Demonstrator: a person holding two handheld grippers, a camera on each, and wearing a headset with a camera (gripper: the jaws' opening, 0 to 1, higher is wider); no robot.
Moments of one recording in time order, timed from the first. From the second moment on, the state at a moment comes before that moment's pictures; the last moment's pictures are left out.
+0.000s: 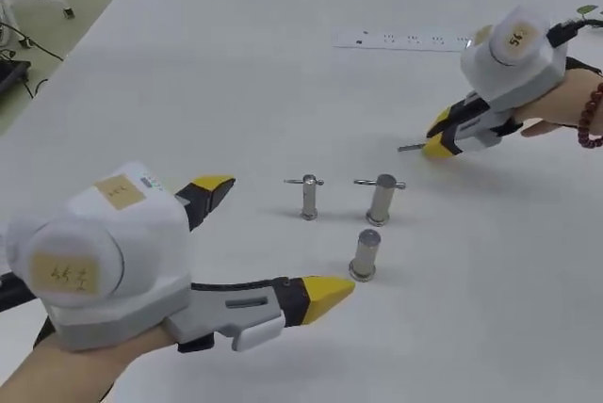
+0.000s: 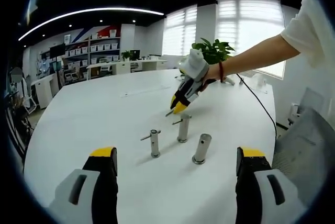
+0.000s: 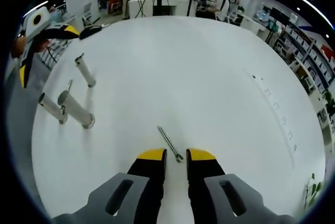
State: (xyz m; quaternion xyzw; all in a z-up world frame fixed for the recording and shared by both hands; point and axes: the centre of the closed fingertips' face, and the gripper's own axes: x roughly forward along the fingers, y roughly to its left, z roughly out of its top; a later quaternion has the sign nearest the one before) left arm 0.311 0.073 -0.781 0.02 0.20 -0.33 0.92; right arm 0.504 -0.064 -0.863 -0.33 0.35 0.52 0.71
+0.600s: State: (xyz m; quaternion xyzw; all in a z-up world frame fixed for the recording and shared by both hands) left arm 0.311 0.074 -0.782 0.03 0.20 -0.32 0.92; right arm 0.493 -0.061 -0.866 -0.37 0.37 0.55 0.65
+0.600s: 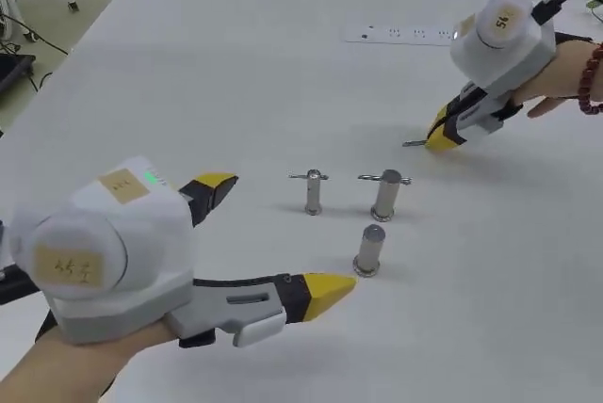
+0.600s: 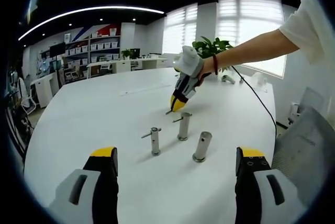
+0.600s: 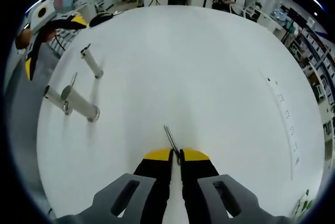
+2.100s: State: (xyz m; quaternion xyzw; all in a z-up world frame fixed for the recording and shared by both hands) left arm 0.314 0.066 -0.765 -0.02 0.20 -0.34 0.92; right arm 0.448 -0.046 -0.801 -0.49 0.23 0.55 0.64
